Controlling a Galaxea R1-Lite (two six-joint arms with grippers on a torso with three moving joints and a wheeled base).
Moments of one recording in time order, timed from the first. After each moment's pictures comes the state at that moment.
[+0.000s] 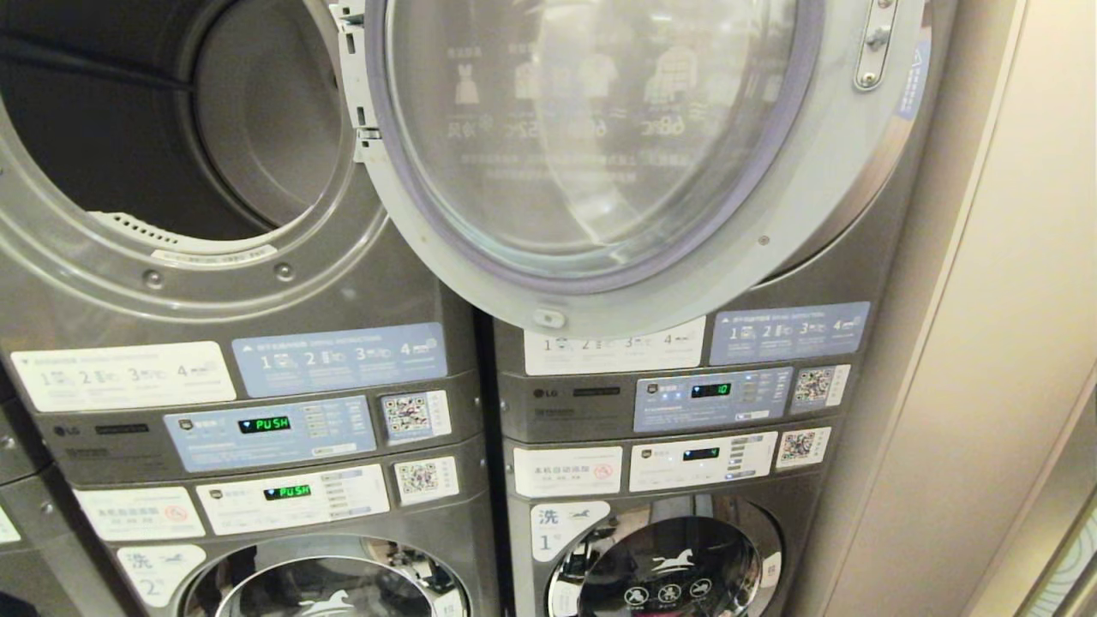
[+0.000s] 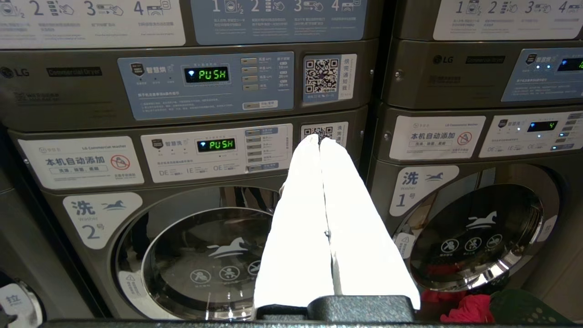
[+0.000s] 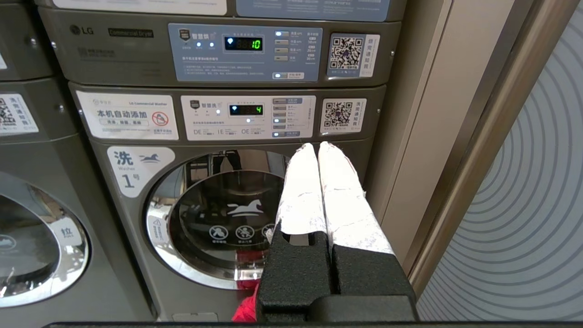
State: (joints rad) left arm -0.01 0.00 0.00 0.00 0.00 0.01; right arm -0.01 0.00 -0.03 0.07 0.02 -0.05
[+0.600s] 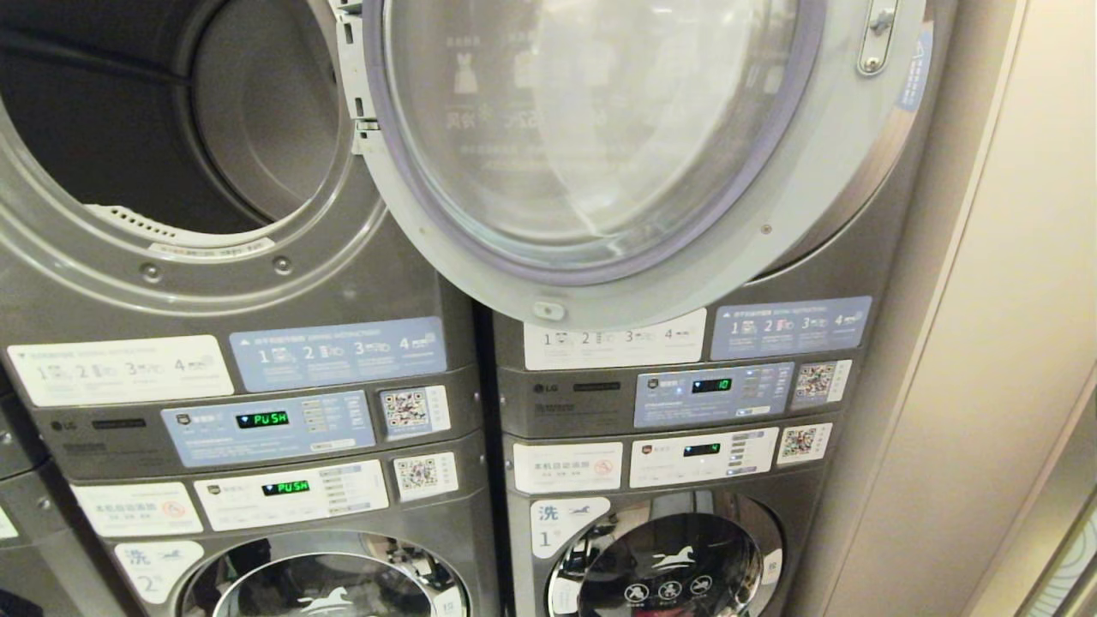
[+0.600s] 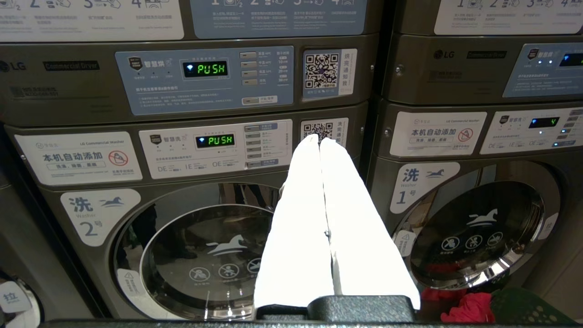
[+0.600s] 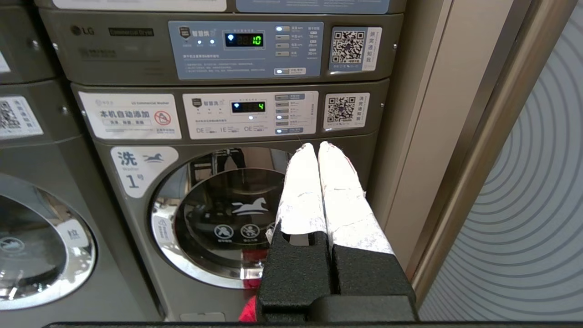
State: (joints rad) left arm -0.01 0.00 0.00 0.00 0.00 0.01; right arm -0.01 0.00 -0.03 0.07 0.02 -0.02
